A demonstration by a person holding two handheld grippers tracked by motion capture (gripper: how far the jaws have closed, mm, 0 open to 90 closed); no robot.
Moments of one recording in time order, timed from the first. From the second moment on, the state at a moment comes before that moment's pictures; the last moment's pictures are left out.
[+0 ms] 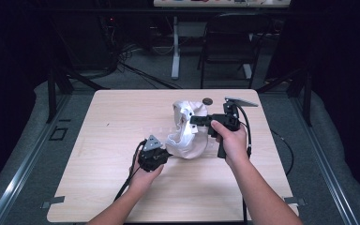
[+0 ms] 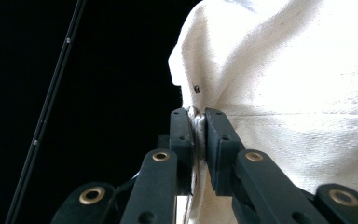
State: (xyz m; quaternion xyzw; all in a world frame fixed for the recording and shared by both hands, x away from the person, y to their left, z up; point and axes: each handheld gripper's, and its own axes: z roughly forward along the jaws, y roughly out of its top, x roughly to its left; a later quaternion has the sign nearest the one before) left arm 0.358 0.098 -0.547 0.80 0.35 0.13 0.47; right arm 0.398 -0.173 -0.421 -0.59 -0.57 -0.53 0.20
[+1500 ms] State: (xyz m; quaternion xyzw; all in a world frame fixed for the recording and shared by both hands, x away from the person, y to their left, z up) left arm 0.317 0.183 -0.543 0.81 0.37 0.15 0.44; right arm 0.380 -0.192 -0.412 -0.59 -0.59 -0.54 0.16
